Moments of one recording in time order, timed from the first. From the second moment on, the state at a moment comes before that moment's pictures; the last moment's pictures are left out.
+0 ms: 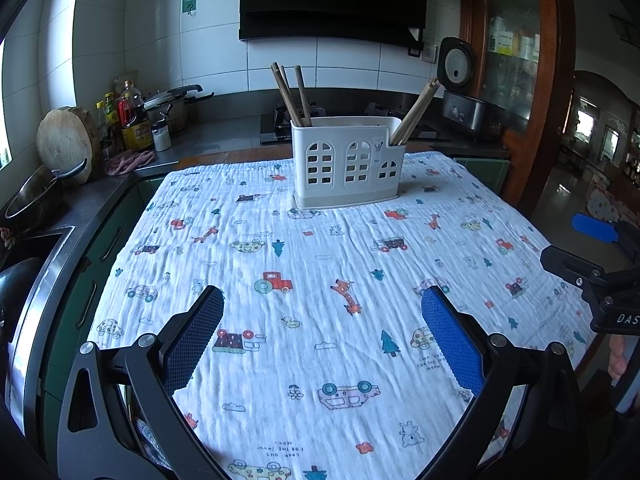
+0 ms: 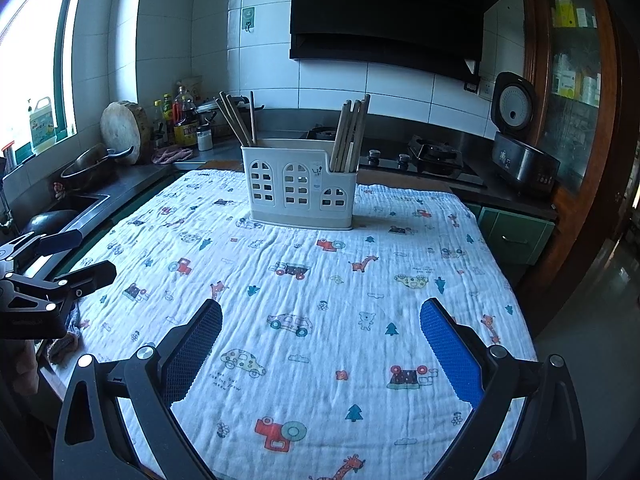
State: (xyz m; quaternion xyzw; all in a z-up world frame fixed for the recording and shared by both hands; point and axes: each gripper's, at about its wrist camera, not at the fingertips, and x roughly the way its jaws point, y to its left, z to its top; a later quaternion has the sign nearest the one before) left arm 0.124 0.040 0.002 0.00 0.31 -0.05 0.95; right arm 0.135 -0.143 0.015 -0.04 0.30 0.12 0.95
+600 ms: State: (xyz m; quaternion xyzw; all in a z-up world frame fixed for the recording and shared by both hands) left arm 0.126 0.038 0.004 0.00 0.31 -0.04 0.95; right arm 0.138 -0.143 0.011 -0.04 0.30 0.12 0.94
